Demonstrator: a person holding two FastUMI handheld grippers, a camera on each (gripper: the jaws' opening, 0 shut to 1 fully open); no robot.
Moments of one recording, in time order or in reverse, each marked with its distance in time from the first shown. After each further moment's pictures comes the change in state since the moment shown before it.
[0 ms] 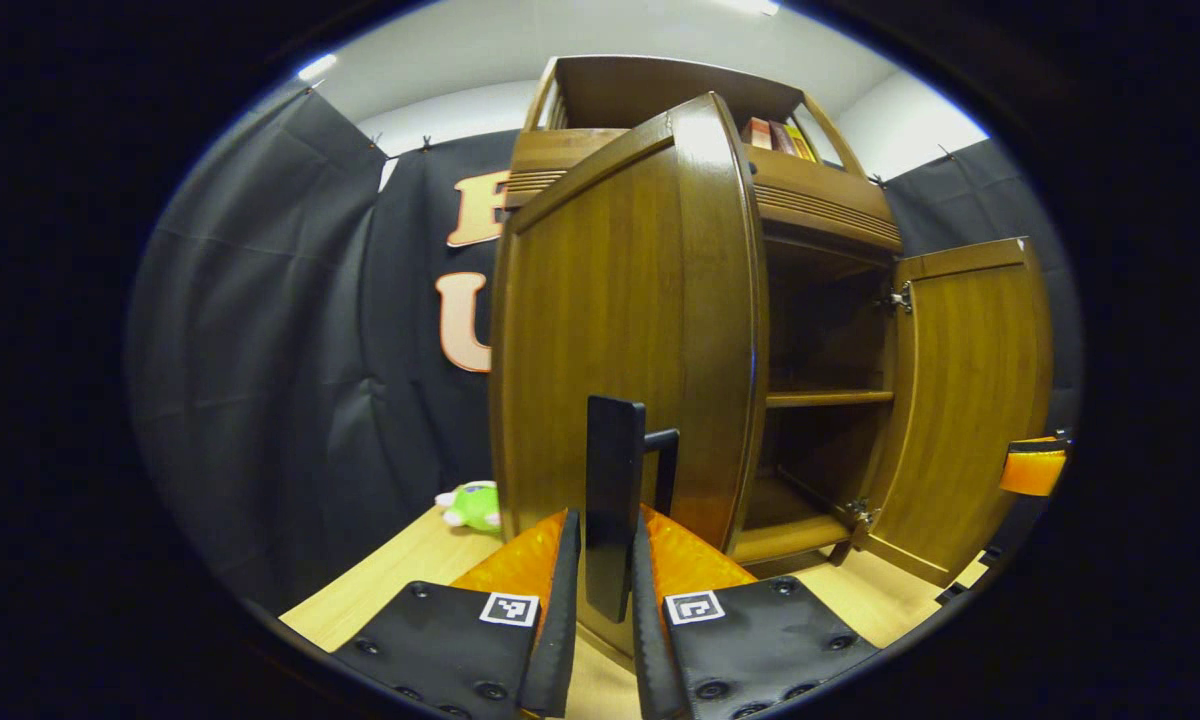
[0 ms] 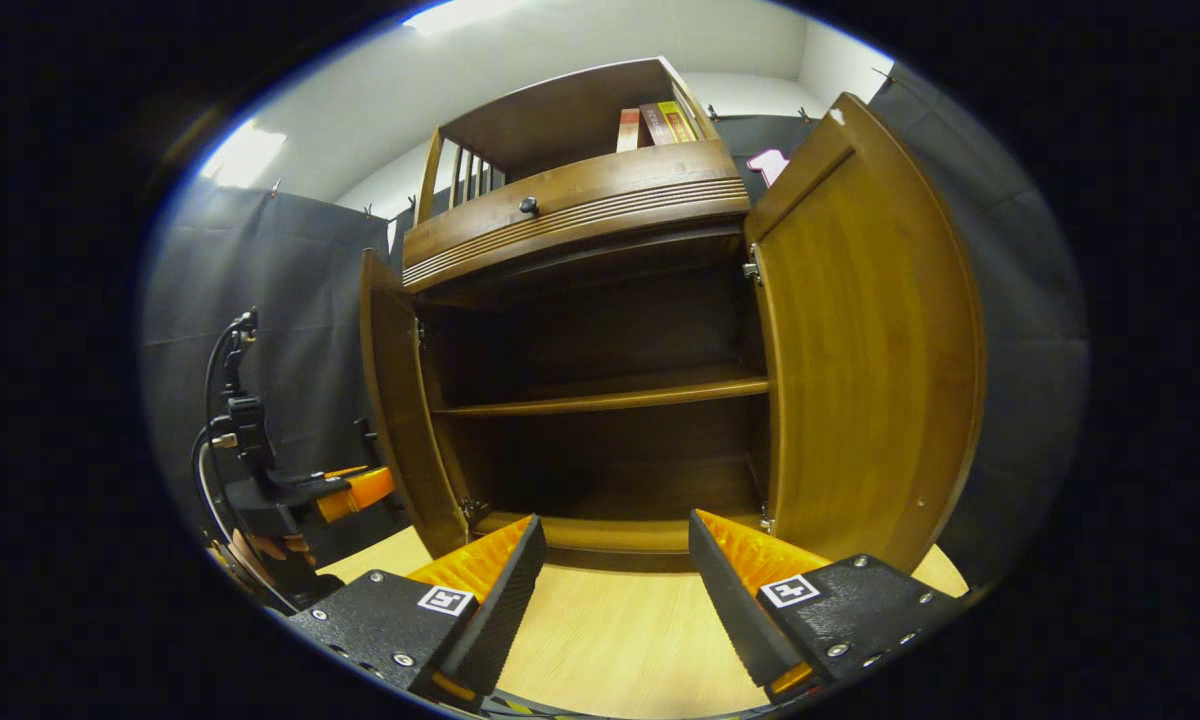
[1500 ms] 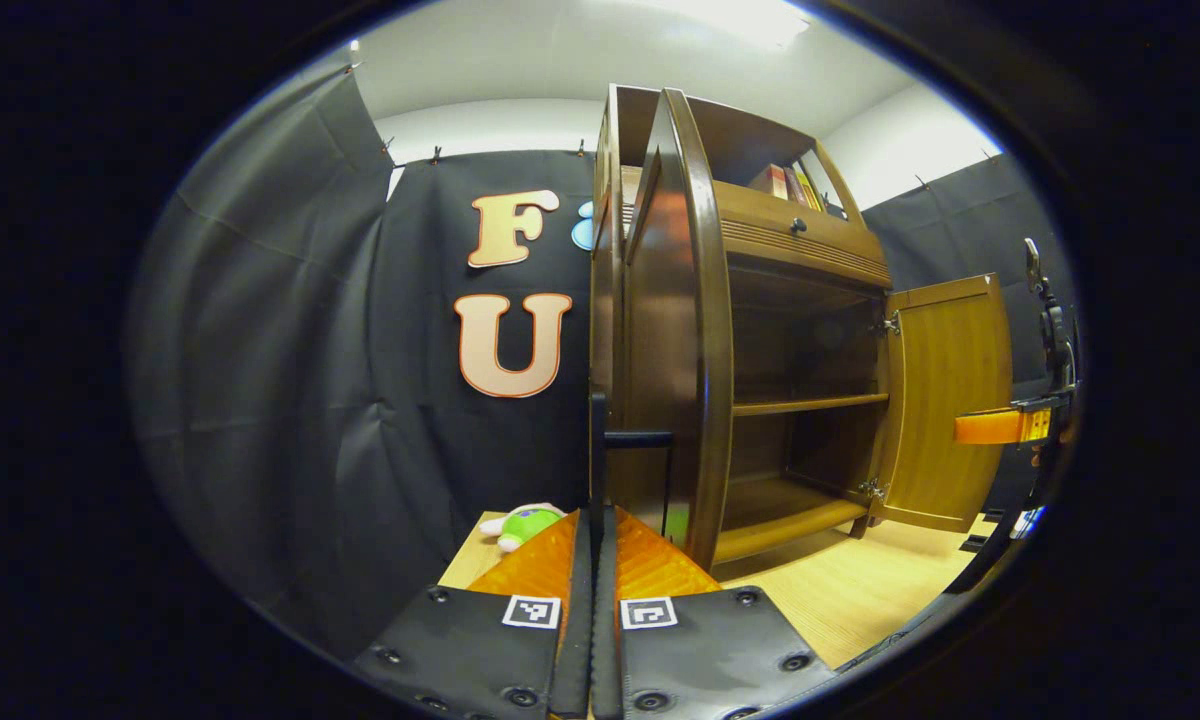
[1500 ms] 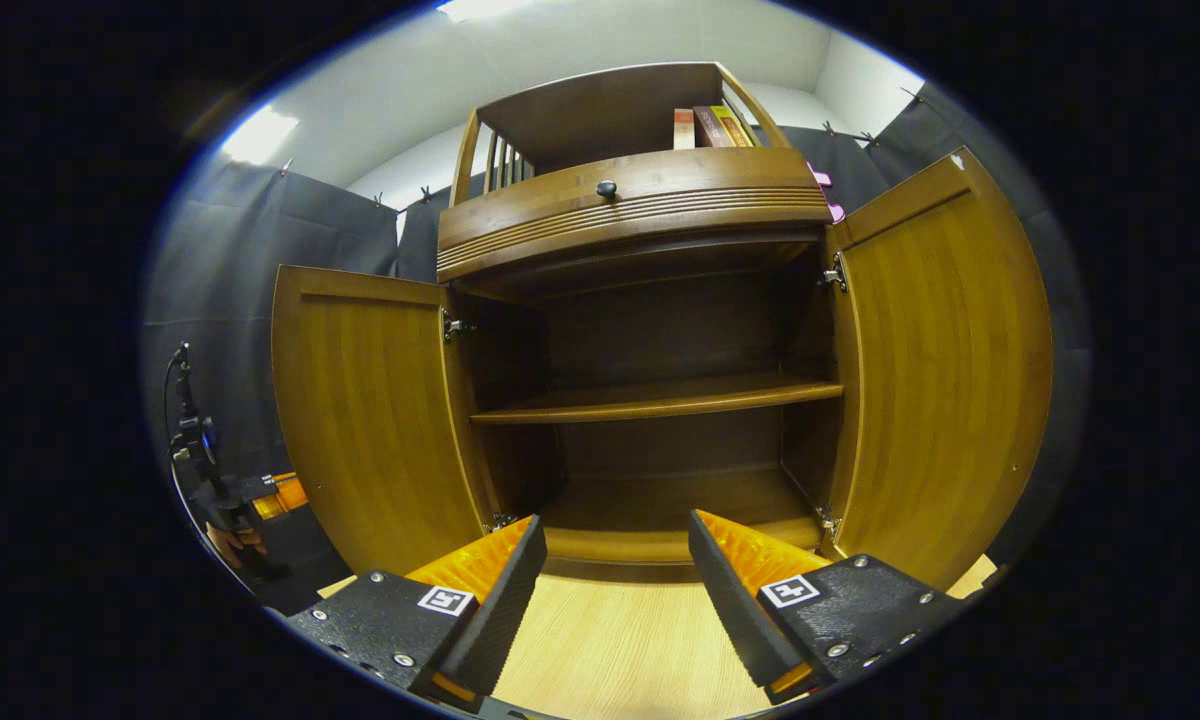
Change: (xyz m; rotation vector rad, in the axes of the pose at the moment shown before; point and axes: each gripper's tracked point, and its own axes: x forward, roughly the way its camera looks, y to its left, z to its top) left arm -0.027 0.168 -0.001 0.005 -0.080 -0.168; right arm 0.036 0.099 -0.004 -0.015 -0.021 -0.030
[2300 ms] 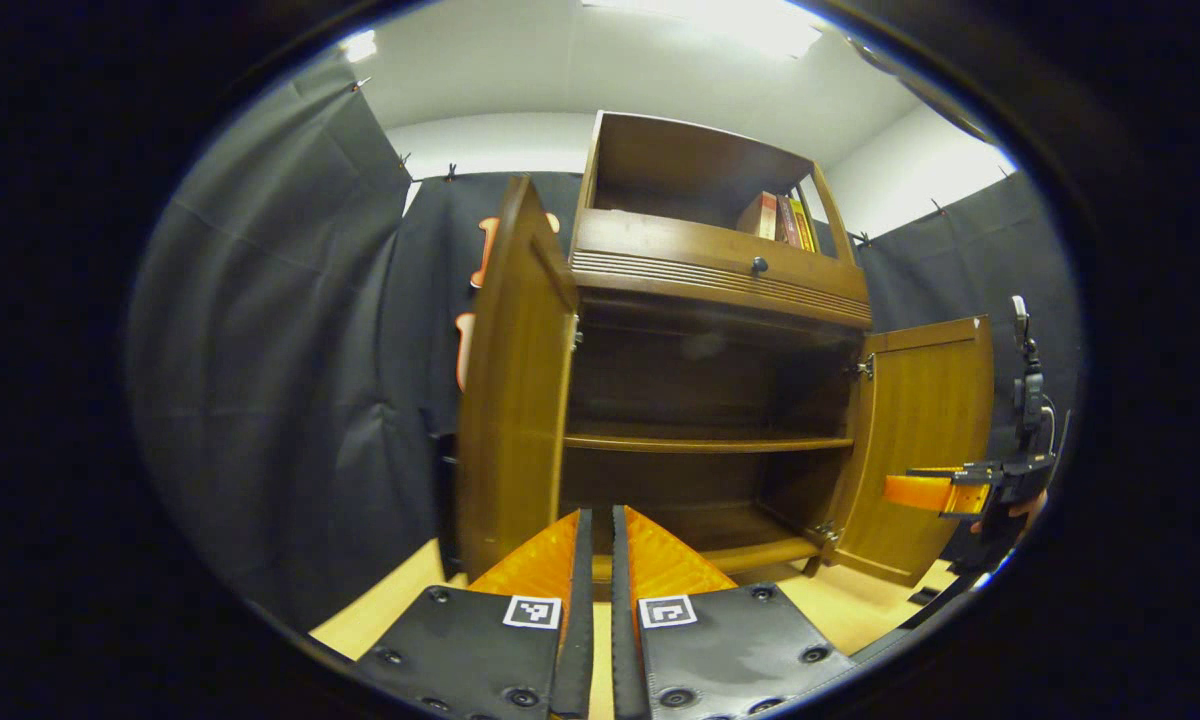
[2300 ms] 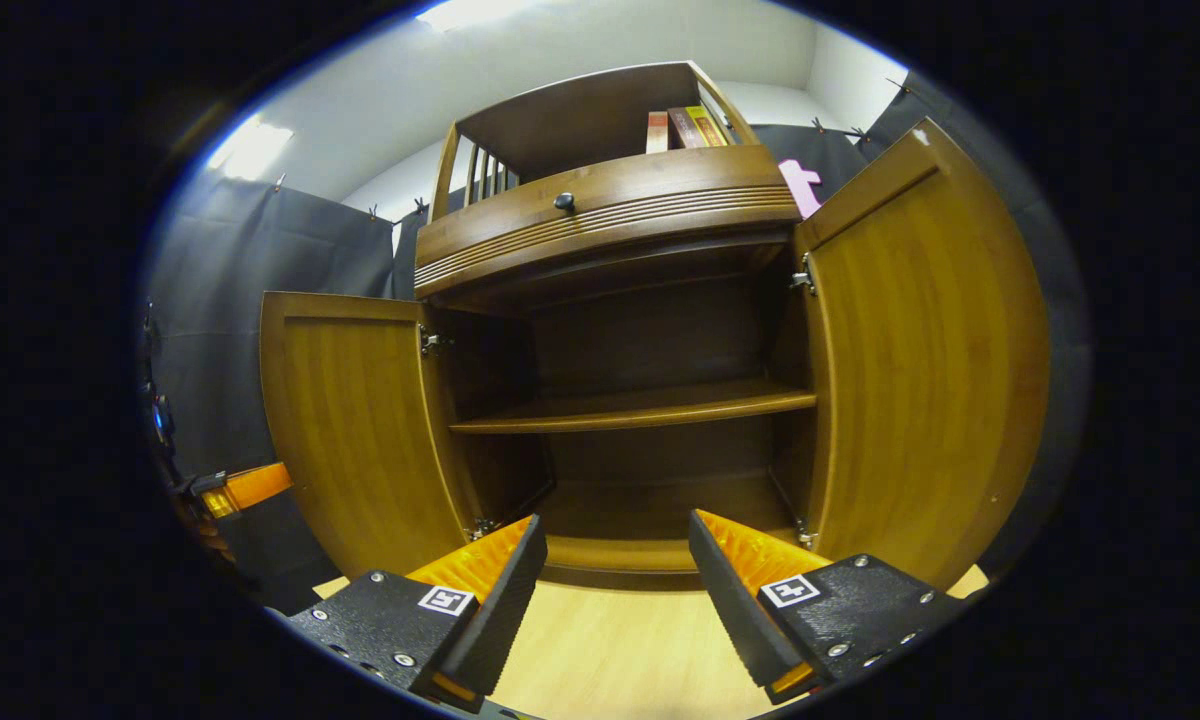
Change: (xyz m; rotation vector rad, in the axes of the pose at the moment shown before) left arm -0.018 -0.141 0.043 -0.076 -0.053 0.056; right arm -0.011 -0.068 0.017 0.000 -0.018 0.008
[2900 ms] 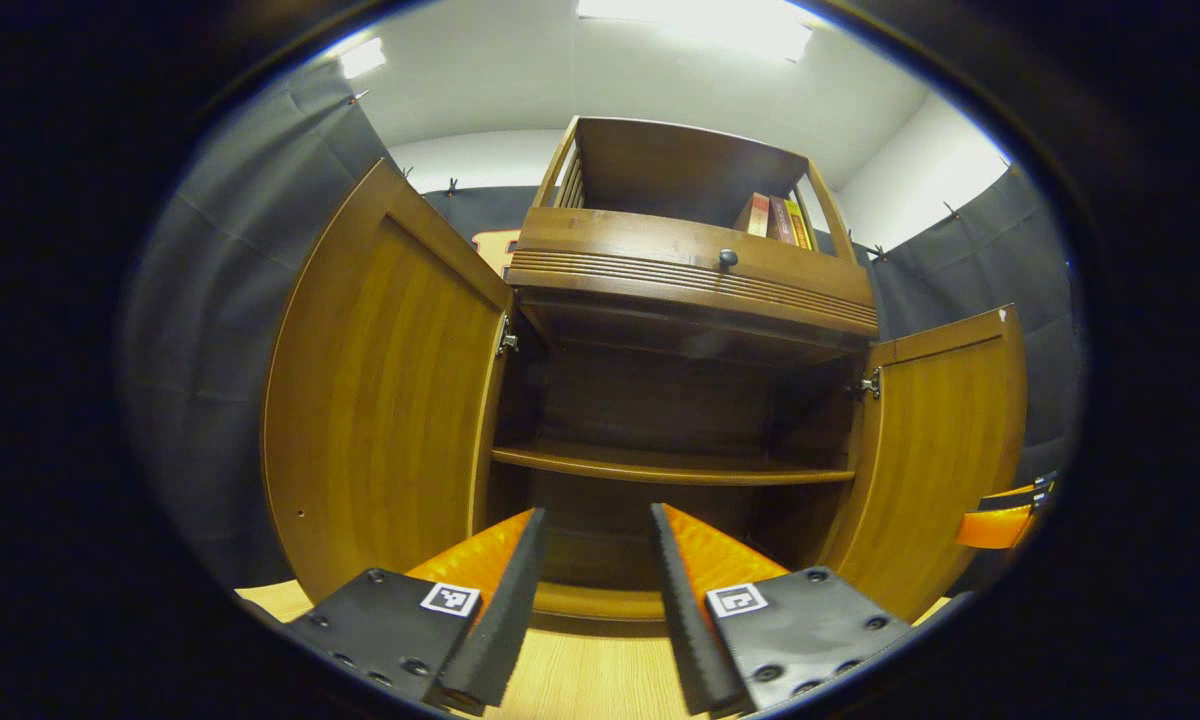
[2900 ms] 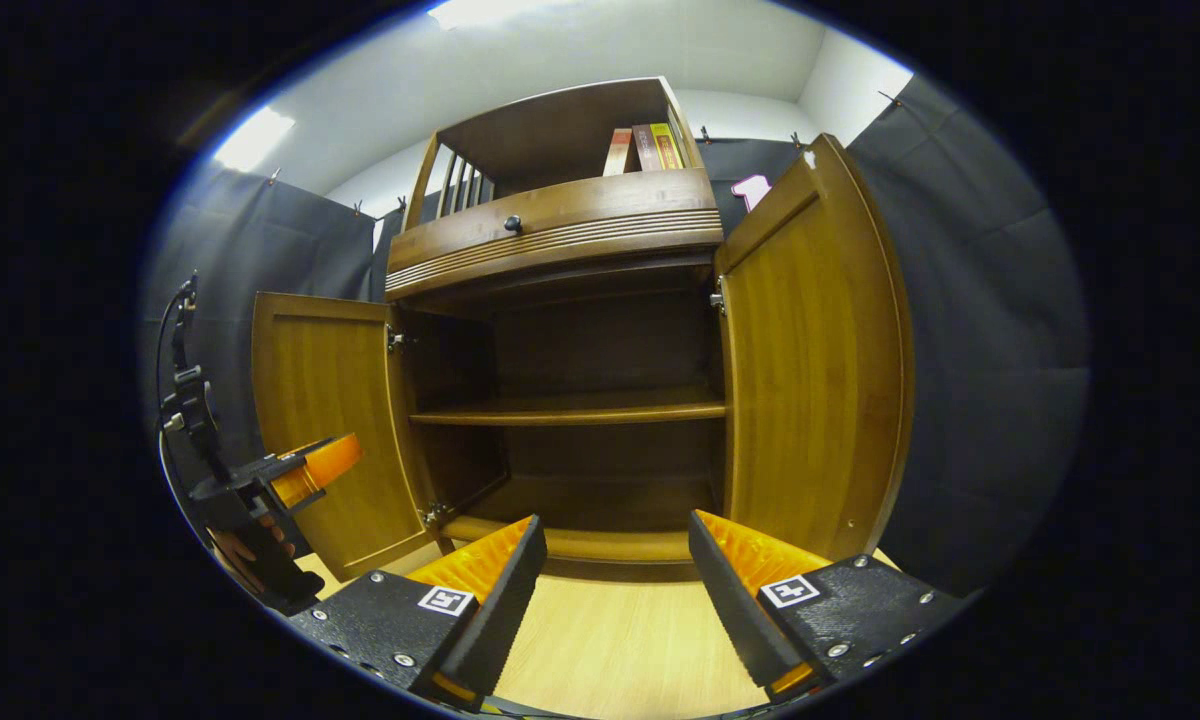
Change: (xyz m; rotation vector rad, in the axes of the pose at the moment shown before) left arm 0.058 -0.074 -0.010 -0.001 -0.100 0.085; right arm -0.050 -0.070 0.004 -0.044 0.006 -0.074
